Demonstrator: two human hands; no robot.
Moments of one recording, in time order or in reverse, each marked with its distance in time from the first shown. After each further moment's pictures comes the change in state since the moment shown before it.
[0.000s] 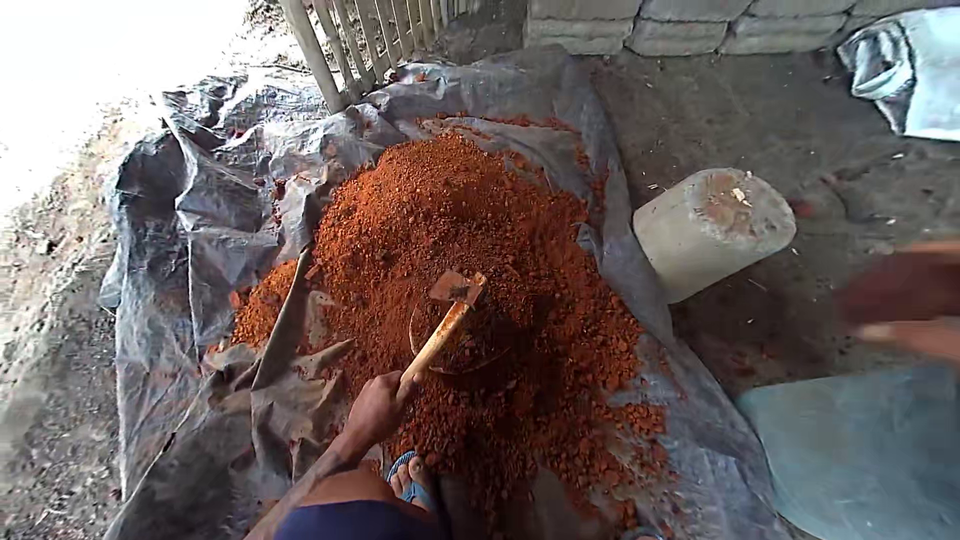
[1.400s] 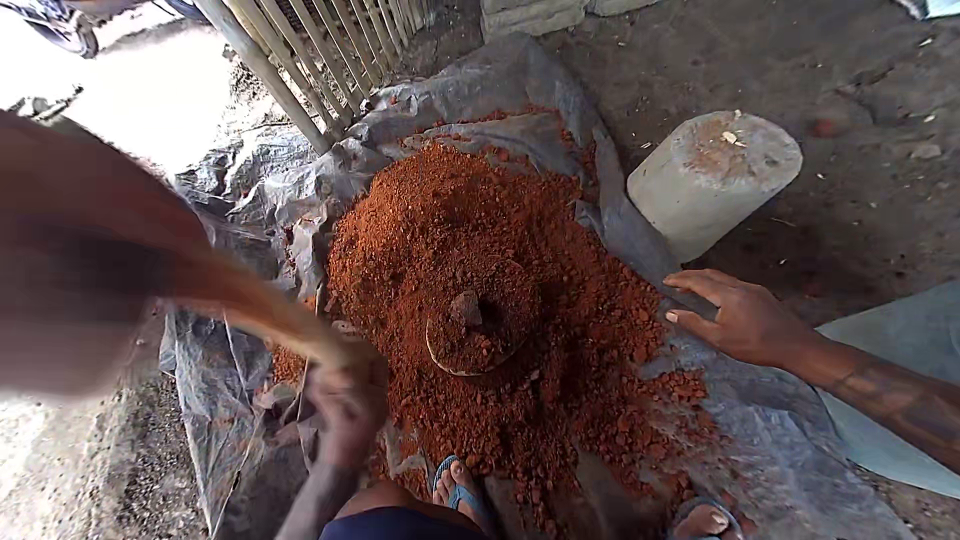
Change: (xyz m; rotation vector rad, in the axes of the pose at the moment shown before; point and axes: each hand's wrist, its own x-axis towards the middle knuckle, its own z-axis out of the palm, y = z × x) left_hand -0.040 0.062 -0.071 -0.405 0.696 0.721; right_hand 0.010 0.039 0.147 -0.086 -0.062 0.029
